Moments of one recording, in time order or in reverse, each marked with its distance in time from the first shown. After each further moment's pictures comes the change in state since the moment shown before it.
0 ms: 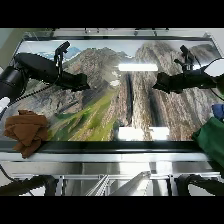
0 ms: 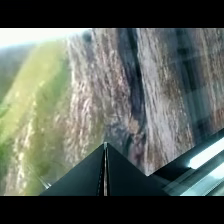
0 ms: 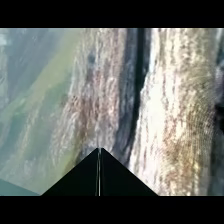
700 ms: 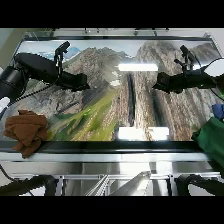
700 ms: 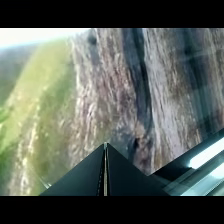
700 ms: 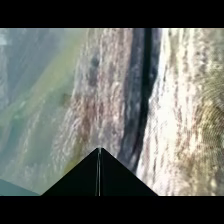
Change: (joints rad) left arm 0.000 0.000 0.000 0.000 -0.003 0.002; right arm 0.000 0.000 0.000 0.000 0.000 0.000
